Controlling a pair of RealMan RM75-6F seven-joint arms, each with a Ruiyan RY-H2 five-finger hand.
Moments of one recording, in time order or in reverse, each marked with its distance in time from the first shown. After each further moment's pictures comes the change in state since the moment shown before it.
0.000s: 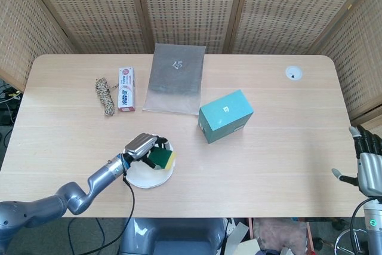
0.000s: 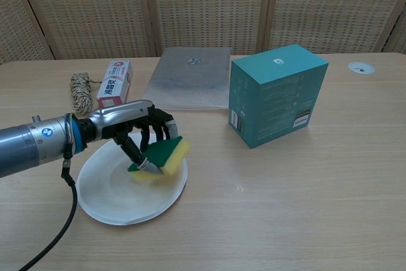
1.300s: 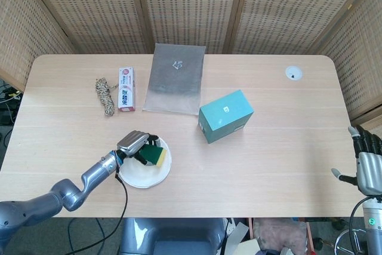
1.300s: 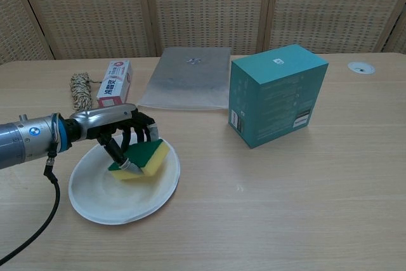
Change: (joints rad) left arm 0.009 0.019 0.034 0.072 -0.005 -0.038 -0.013; right arm 0.007 -0.004 0.002 0.005 0.016 -0.016 -0.012
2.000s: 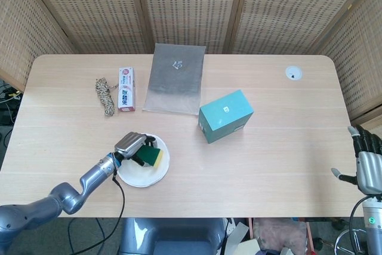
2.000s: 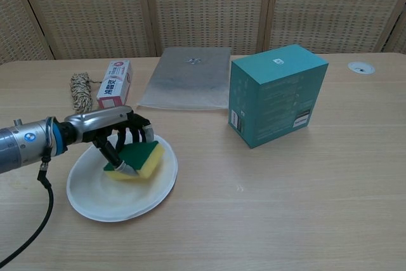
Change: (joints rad) left arm 0.028 -0.011 -0.004 0.017 0.000 0.043 0.054; right arm 0.002 0.003 0.001 -0.003 0.003 -0.003 0.005
